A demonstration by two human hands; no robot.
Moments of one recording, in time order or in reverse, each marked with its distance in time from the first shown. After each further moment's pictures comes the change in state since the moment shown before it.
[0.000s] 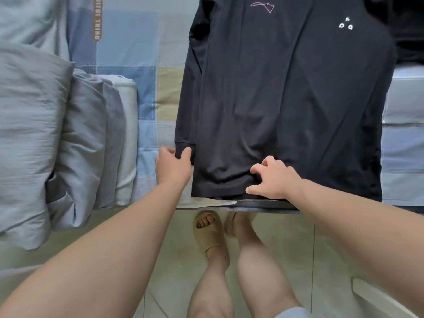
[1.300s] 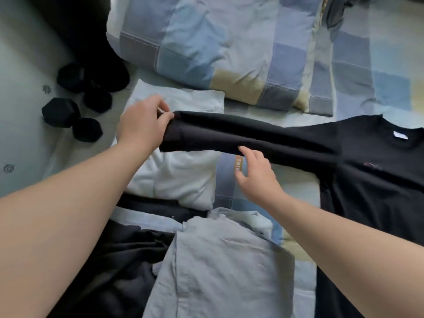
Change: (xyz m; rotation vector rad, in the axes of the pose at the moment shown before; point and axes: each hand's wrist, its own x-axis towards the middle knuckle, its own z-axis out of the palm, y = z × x) left_hand 0.306 0.167 -0.460 0.284 0.377 0.633; right_hand 0.129 -0.424 -0.296 0.405 0.547 -0.191
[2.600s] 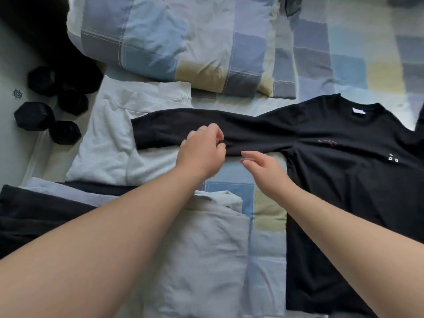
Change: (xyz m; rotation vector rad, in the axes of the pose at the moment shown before) left_hand -0.110 0.134 0.071 -0.097 -0.326 0.192; right_hand -0.068 0.060 -0.060 0.463 -0.025 0.184
